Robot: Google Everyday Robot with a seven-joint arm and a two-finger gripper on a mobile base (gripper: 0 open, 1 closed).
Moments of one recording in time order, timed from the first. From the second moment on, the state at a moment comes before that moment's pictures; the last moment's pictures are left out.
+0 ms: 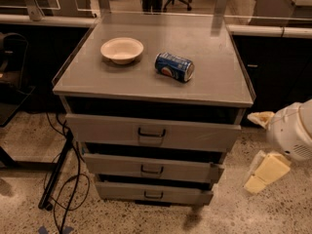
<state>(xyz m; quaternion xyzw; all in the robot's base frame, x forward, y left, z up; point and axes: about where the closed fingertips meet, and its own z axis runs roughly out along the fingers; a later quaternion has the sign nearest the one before) 0.397 -0.204 0.829 -0.55 0.80 0.10 0.23</state>
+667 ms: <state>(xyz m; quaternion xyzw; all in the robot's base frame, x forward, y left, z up) 0.422 -0.193 0.790 -0.54 0.80 0.12 0.25</state>
